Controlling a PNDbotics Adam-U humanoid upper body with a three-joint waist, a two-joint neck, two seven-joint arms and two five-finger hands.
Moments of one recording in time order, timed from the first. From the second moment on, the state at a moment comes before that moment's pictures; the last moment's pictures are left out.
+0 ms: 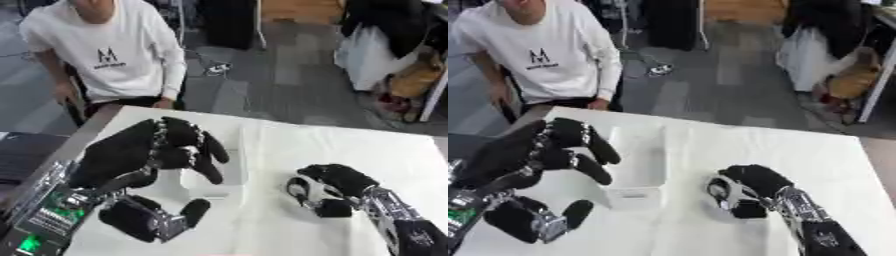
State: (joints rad) left arm -0.39 0.66 -0.21 -1.99 -0.43 -0.62 -0.11; right arm -0.91 -0.16 0.09 -0.69 1.48 -0.42 0.10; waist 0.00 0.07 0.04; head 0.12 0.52
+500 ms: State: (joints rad) left arm -0.39 0.66 -0.21 -1.99 -0.43 -0.62 -0.11; right arm -0.92 -0.16 0.08 -0.67 1.50 -0.41 0.07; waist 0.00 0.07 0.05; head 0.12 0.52
